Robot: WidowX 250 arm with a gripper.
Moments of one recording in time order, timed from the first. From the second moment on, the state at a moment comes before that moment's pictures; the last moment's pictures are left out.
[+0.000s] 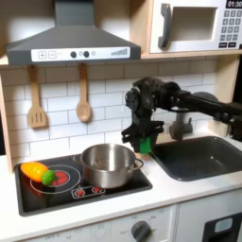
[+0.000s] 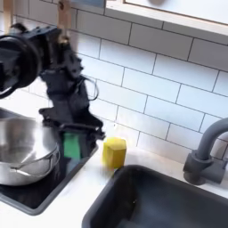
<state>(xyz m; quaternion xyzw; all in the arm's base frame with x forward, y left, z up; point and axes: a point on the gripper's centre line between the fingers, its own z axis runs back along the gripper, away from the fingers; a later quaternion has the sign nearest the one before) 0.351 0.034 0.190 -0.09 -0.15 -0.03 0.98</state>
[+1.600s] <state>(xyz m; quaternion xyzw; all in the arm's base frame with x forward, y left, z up) 0.303 0.014 0.161 -0.08 -0.13 -0.05 0.99</state>
